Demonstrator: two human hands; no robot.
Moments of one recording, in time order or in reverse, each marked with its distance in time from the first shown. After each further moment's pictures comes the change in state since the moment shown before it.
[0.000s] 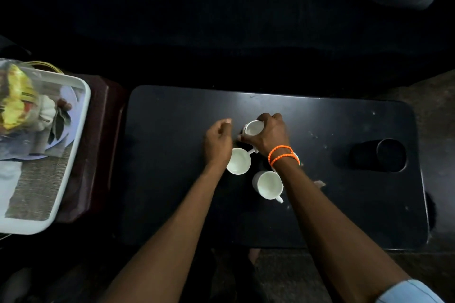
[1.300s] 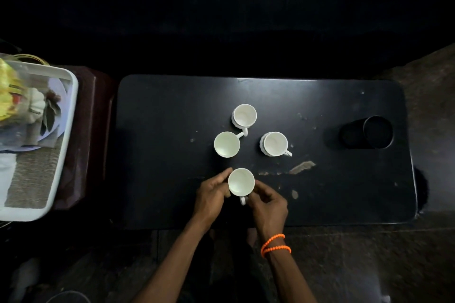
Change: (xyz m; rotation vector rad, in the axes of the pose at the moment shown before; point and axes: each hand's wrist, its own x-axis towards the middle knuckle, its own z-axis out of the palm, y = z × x) left_hand -0.125 -0.074 -0.038 0.005 -0.337 -0.336; right_hand -0.200 0.060 0.047 0.826 0.114 0.553
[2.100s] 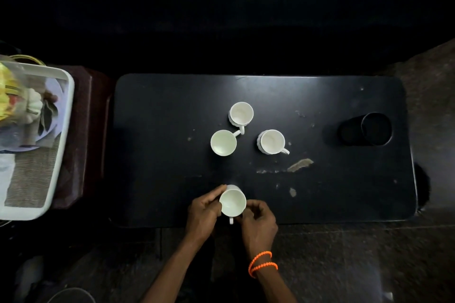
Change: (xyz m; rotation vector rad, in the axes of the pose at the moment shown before) left_hand -0.019 -0.045 -0.008 0.039 0.066 -0.030; right_hand -0.034 0.021 0.003 -0.101 0.097 0.054
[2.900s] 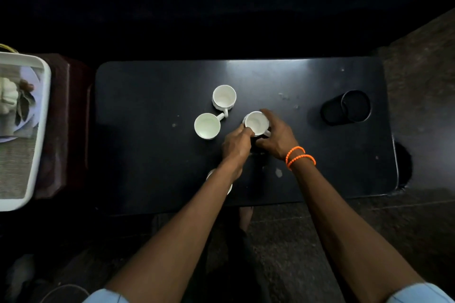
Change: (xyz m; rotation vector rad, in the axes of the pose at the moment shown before) left_hand 0.045 0.103 0.114 -0.021 -0.036 0.023; right_hand 0.150 -0.105 -0.058 -0.505 -0.375 -0.576
